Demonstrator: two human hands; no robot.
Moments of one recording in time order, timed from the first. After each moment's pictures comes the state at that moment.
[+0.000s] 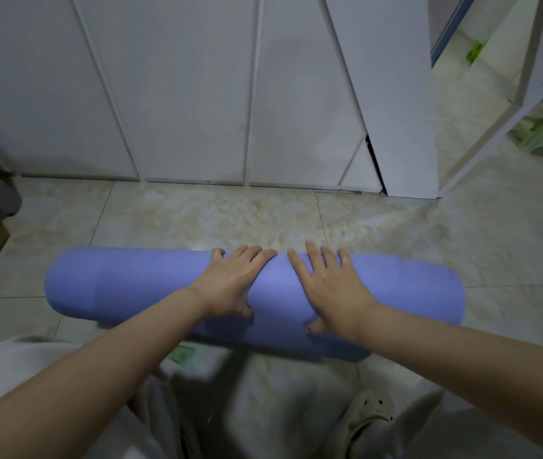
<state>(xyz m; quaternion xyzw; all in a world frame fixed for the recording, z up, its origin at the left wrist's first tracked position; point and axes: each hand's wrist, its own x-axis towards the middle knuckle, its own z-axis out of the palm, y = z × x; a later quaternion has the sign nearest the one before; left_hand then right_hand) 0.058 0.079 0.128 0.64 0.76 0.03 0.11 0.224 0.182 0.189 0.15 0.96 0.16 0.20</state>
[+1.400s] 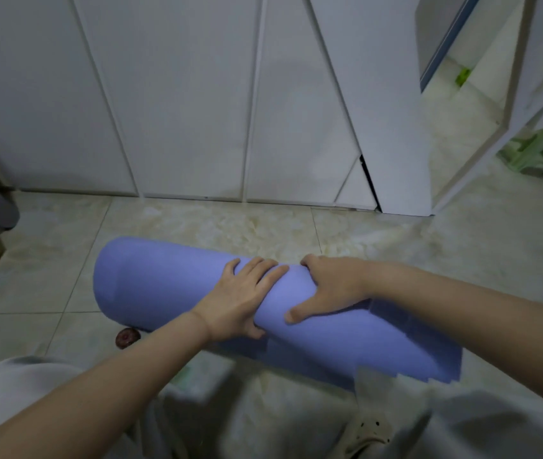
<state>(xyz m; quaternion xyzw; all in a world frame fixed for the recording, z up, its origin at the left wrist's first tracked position) 0.068 0.084 0.126 0.70 0.70 0.10 -0.04 0.194 0.208 0.254 0.27 0.89 -0.13 0.33</state>
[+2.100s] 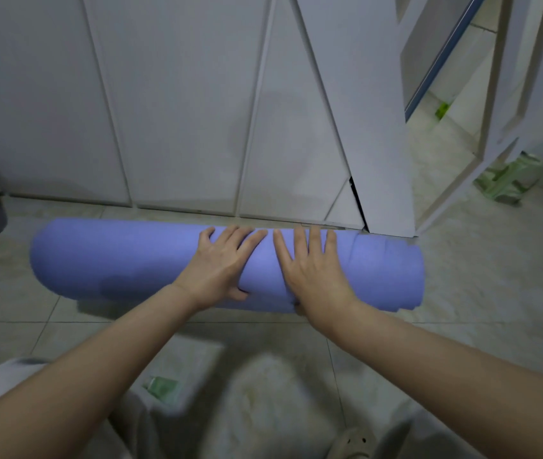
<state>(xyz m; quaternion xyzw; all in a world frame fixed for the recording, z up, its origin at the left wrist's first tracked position) 0.030 0.088 0.170 0.63 0.76 0.12 -0.11 0.181 0.162 0.251 0.25 0.91 0.32 0.12</state>
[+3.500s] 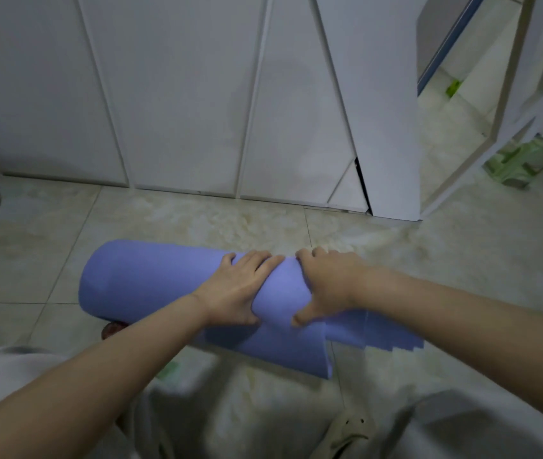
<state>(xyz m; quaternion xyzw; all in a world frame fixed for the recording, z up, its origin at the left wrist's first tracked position) 0.062 0.093 0.128 0.68 0.72 0.12 0.06 0.188 0.193 0.252 0.25 0.92 0.02 0.31</state>
